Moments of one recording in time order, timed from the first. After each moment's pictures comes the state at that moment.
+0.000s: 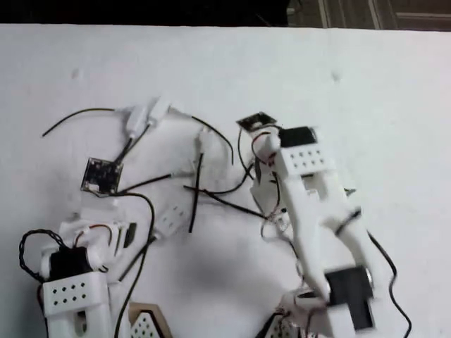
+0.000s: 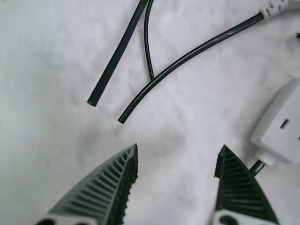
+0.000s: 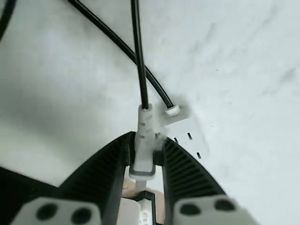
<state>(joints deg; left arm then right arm) -19.4 -75.5 81.8 64.2 -22.5 -16.0 -13.3 22.6 91.6 17.0</state>
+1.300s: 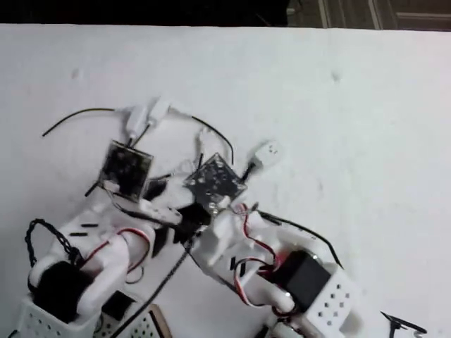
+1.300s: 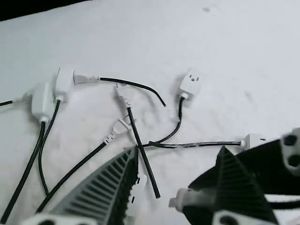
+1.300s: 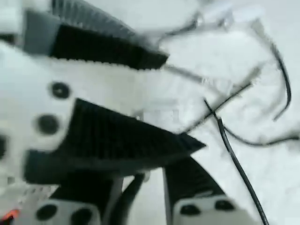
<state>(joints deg) 22.9 -76.6 47.5 76.4 3.3 -54.2 -62.4 45.2 69.1 -5.0</state>
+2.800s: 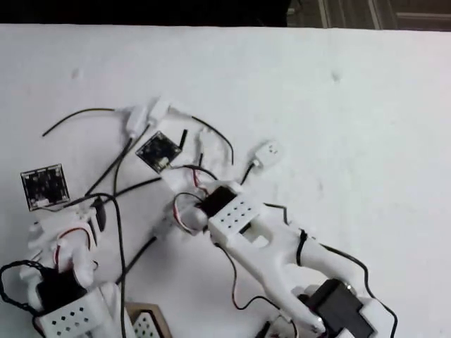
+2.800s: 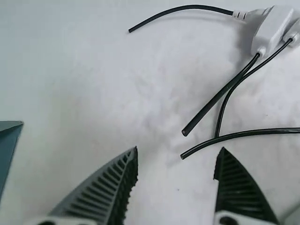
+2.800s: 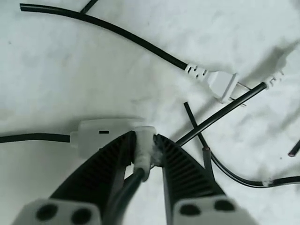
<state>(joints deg) -32.0 -91.8 81.3 64.3 -9.6 -46.7 -12.8 40.4 41.2 6.9</state>
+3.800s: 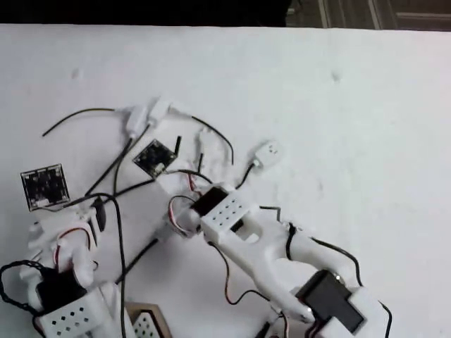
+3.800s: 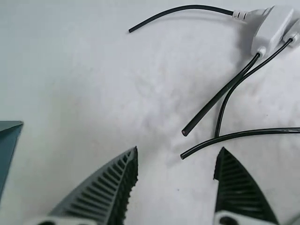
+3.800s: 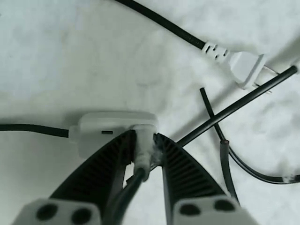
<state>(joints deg) -32.0 -91.8 81.3 64.3 -9.6 -47.8 -6.5 39.5 43.3 6.9</state>
